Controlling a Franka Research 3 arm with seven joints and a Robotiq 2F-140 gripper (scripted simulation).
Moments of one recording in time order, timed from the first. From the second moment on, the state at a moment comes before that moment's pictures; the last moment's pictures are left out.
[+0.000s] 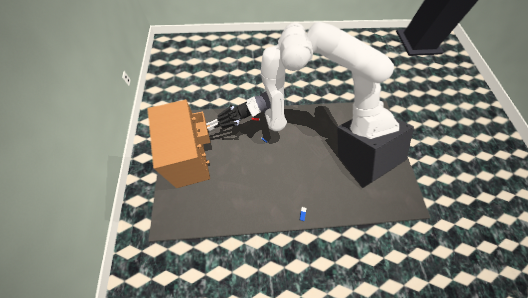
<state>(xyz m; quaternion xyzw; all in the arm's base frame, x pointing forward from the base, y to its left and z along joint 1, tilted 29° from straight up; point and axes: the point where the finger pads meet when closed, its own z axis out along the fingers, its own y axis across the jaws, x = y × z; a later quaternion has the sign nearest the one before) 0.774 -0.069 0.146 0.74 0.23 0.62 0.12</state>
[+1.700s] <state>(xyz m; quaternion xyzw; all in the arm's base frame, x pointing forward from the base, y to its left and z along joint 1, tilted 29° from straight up) 0.759 -0.074 0.145 0.74 0.23 0.62 0.12</state>
